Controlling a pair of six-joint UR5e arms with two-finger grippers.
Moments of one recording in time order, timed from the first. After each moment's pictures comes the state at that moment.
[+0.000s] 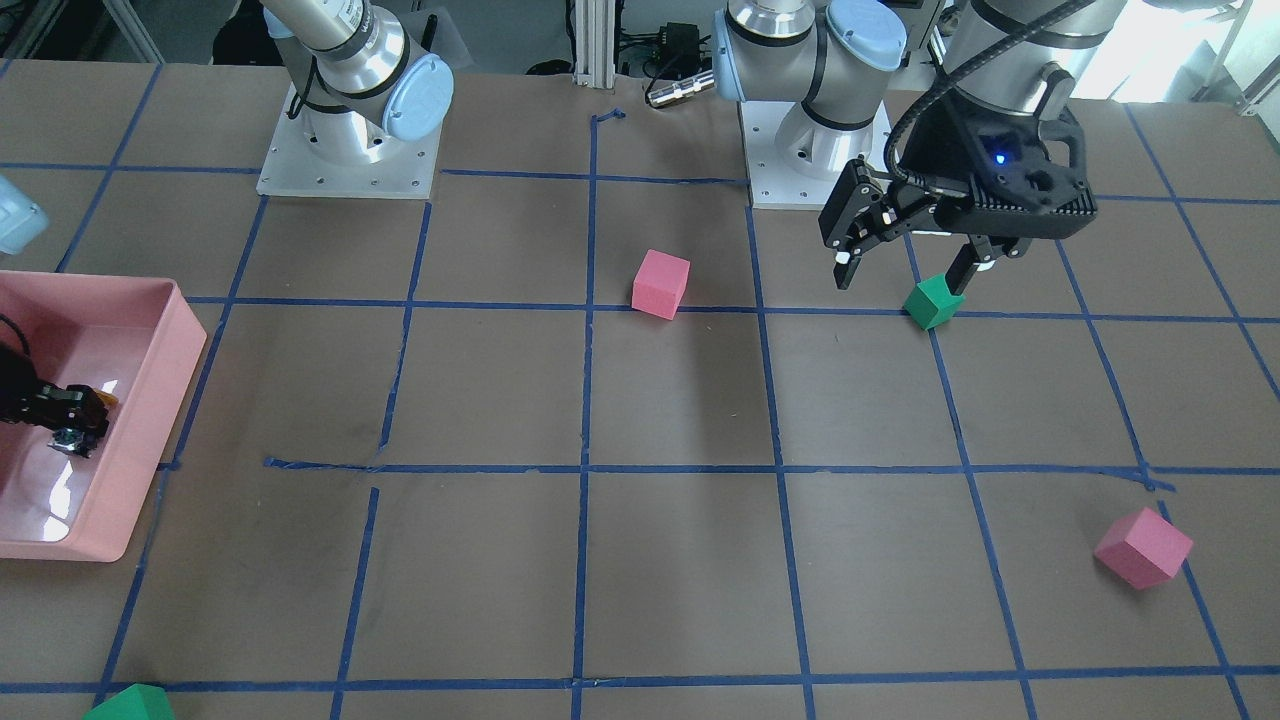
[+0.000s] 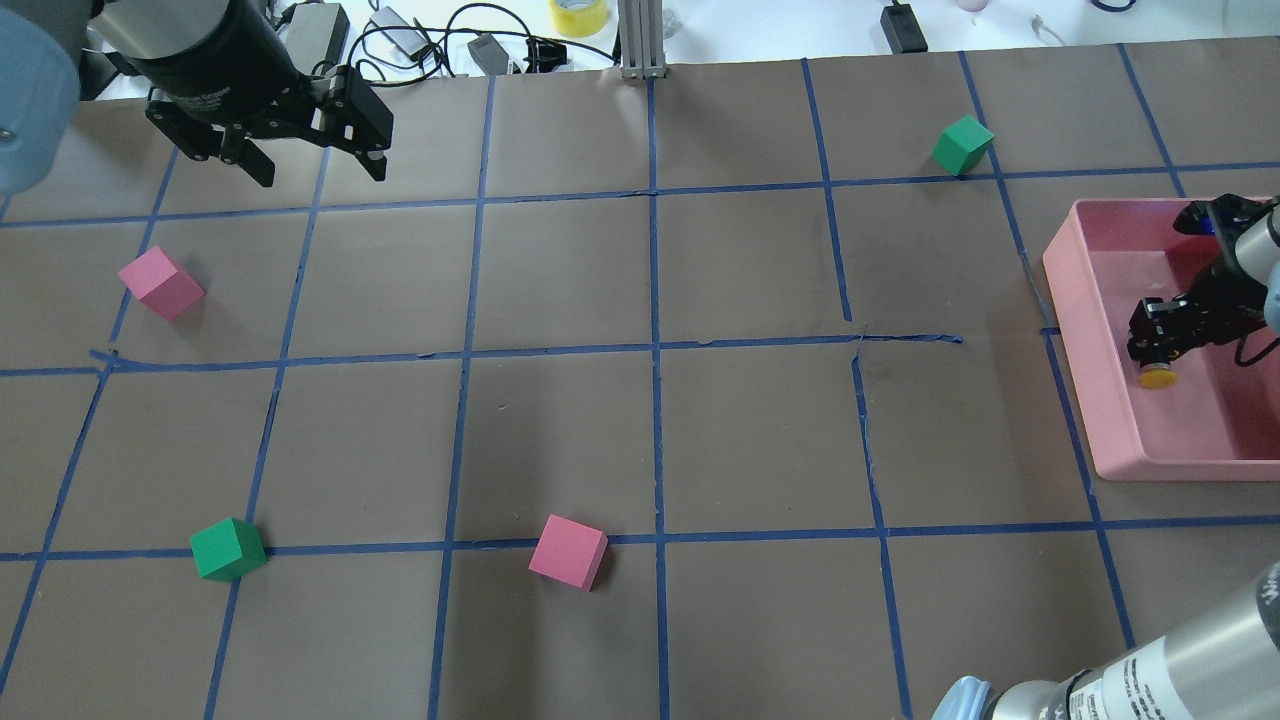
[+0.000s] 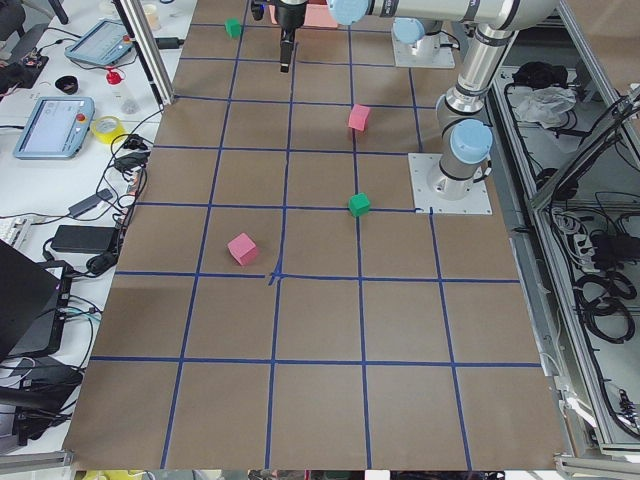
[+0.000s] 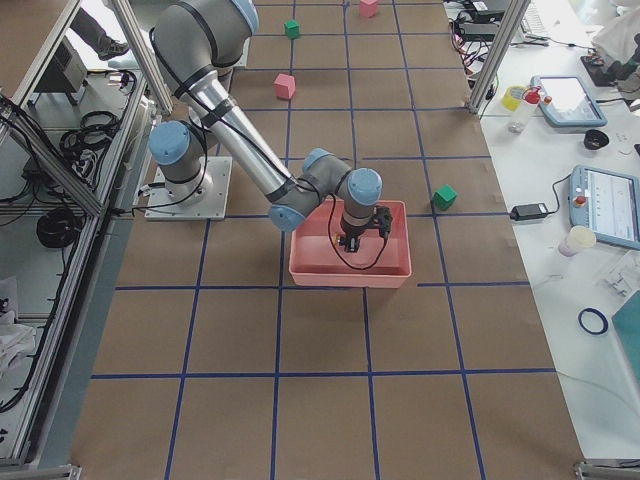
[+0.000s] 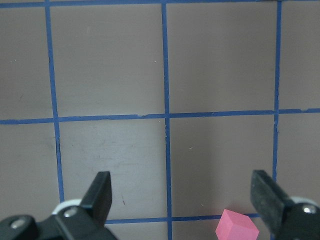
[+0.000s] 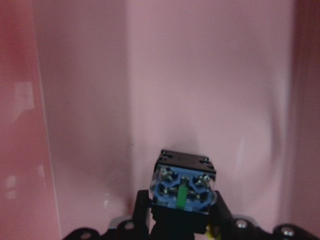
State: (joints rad) left arm -1.55 -1.59 -1.50 -1.48 1.54 0.03; right arm 0.91 -1.16 1.88 -2.22 -1.55 -0.61
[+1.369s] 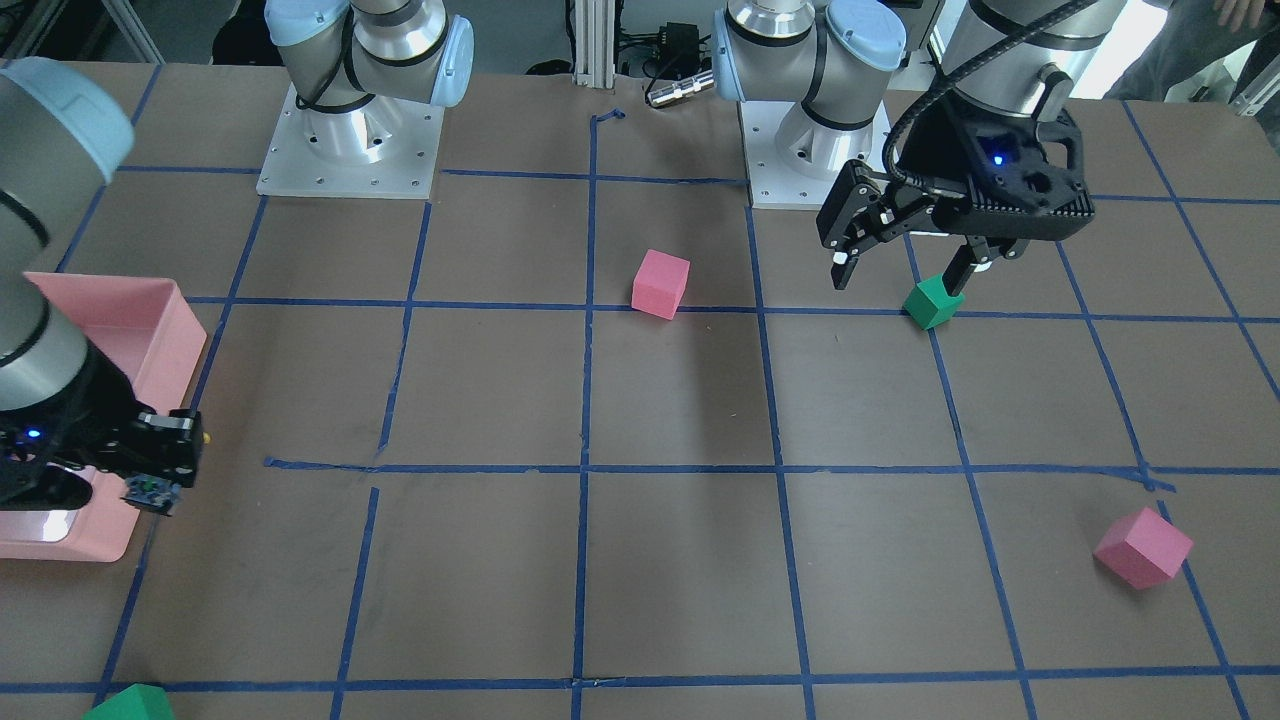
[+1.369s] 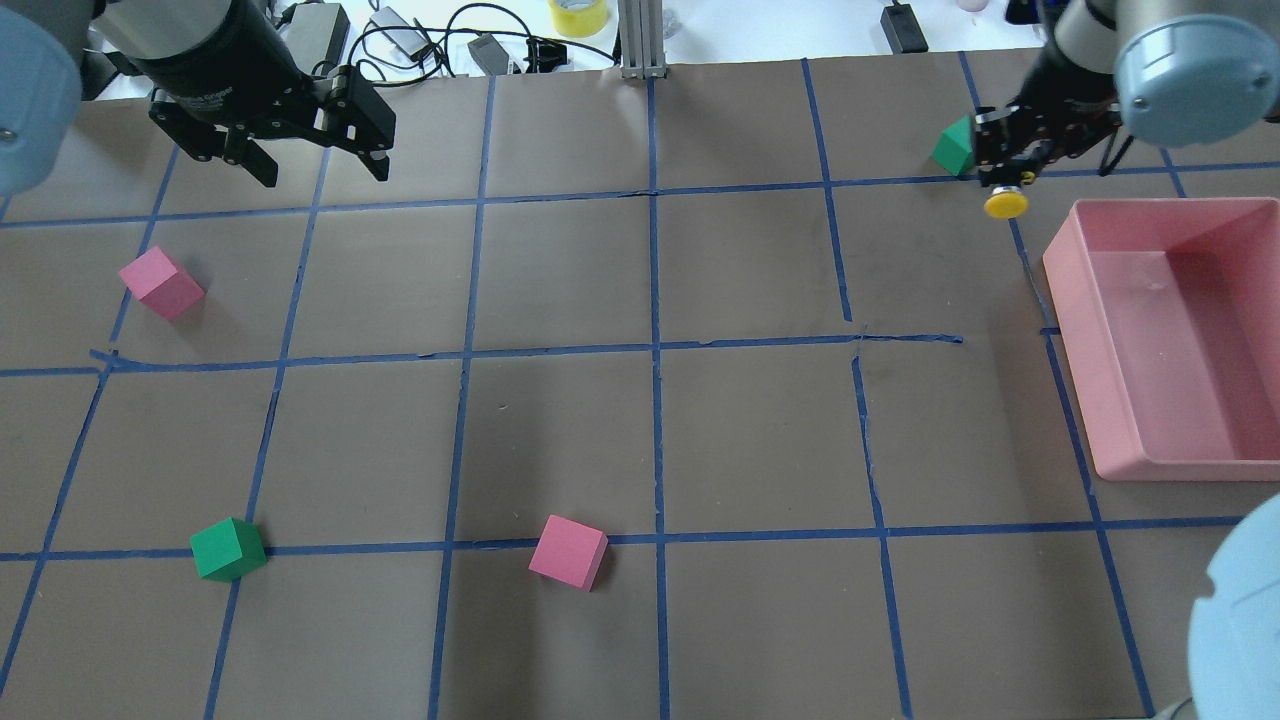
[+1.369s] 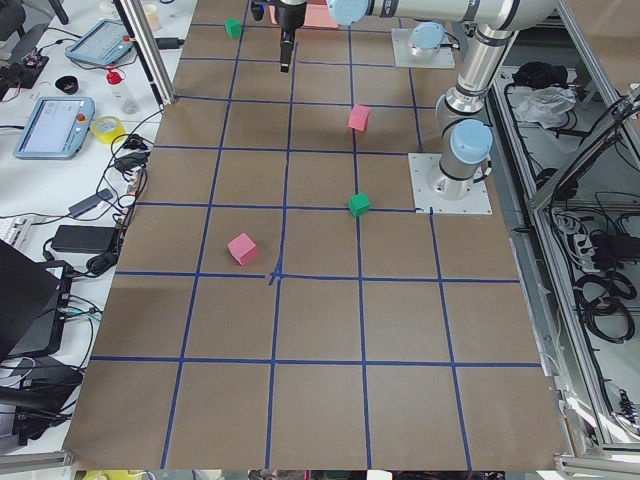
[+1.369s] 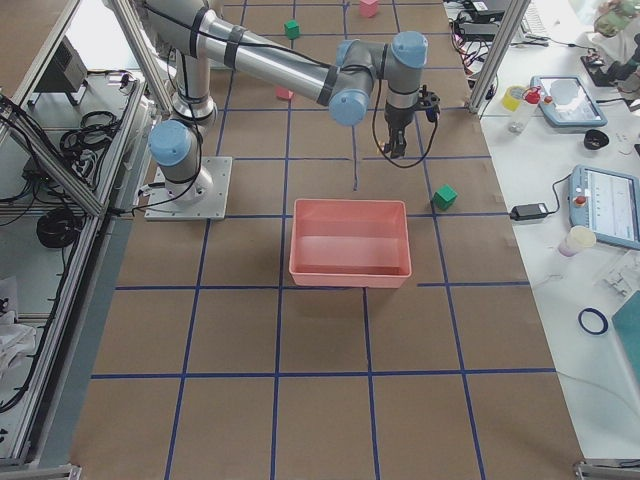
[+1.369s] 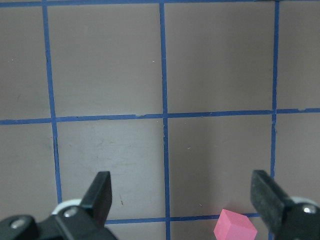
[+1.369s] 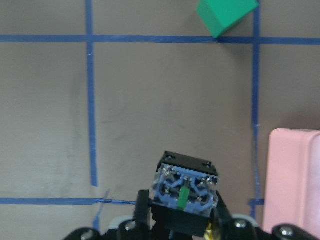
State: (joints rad) left arm -1.55 -1.59 -1.50 -1.48 1.54 0.03; right arm 1.42 -1.26 1.54 -1.92 -1.56 -0.16
